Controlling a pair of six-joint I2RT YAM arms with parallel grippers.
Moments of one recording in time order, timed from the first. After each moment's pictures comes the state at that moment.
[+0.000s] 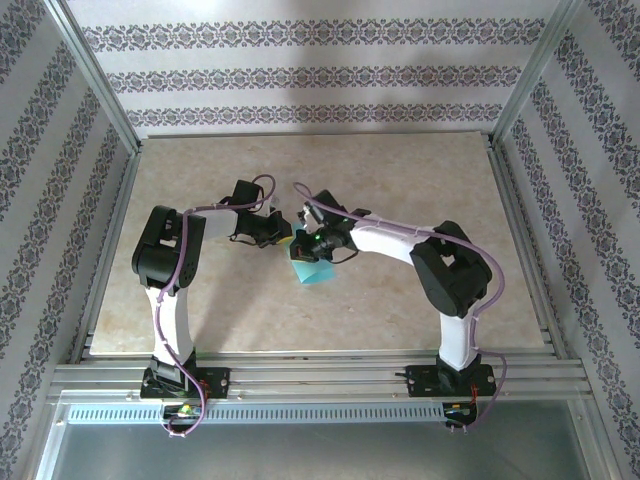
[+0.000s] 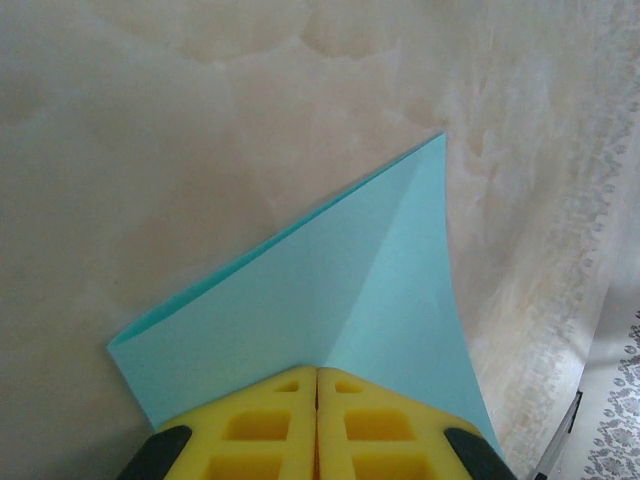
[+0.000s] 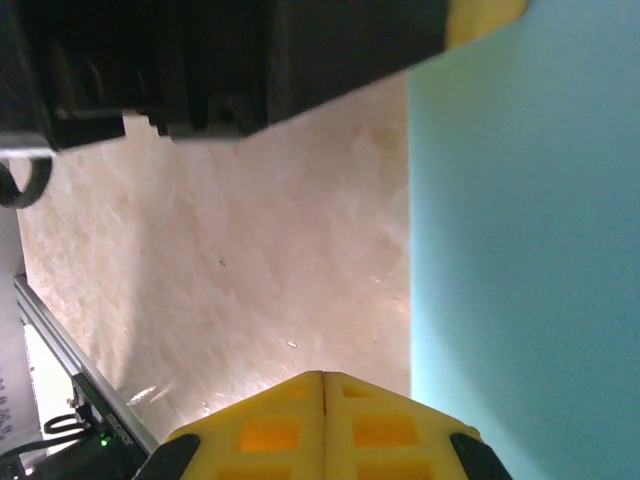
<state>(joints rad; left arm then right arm) -0.24 2.04 1.17 -0.18 0.67 -0.62 0.71 1.93 1.27 -0.33 -0.49 0.75</state>
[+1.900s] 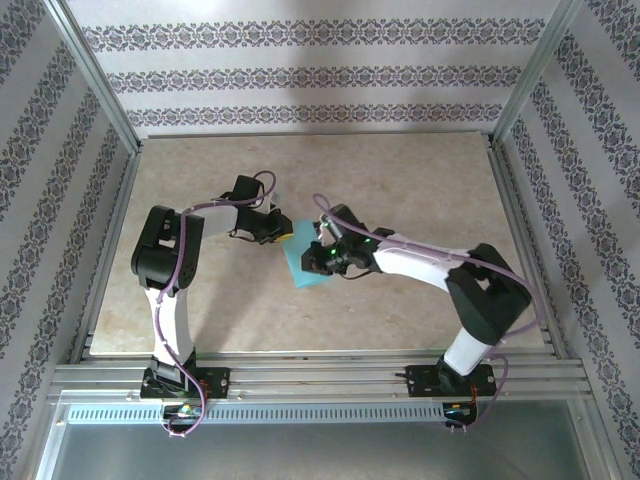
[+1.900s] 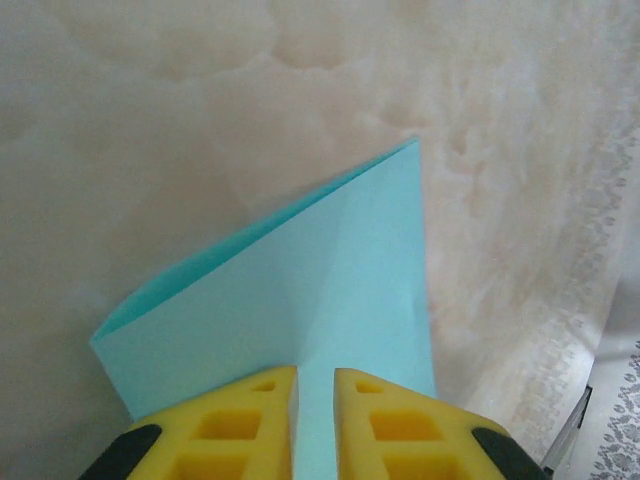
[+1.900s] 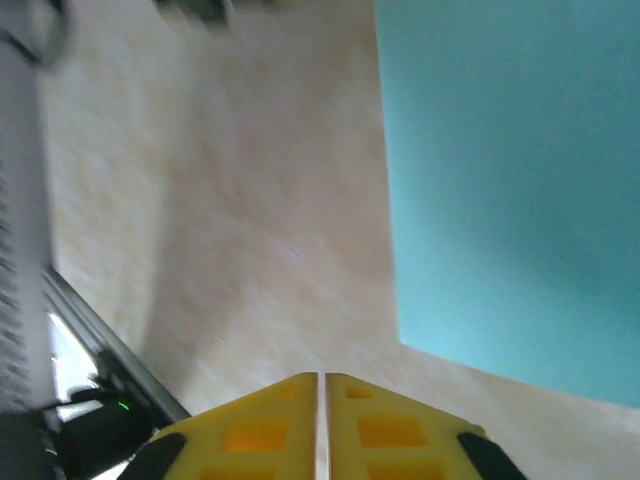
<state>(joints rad) -0.24 2.02 1.22 -0.27 0.66 -0.58 0.70 1.65 1.00 -0.22 -0.46 0.81</state>
